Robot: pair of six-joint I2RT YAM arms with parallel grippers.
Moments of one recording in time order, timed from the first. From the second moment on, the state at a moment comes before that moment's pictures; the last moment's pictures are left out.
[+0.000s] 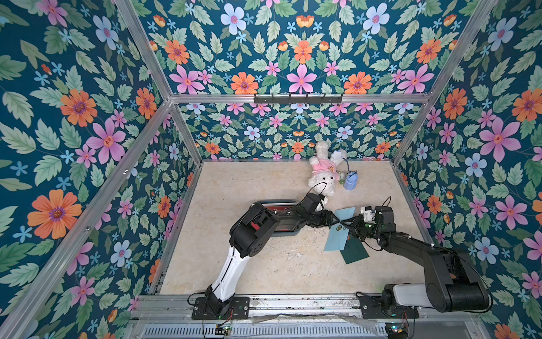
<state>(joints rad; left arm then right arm) -0.85 2.21 1.34 0.23 0.51 -0.86 0.10 1.37 0.47 0.14 -0.69 0.95</state>
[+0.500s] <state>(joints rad) -0.81 1.83 1.34 -0.09 0.27 -0.70 0.25 1.16 0.77 -0.22 -0.49 0.51</state>
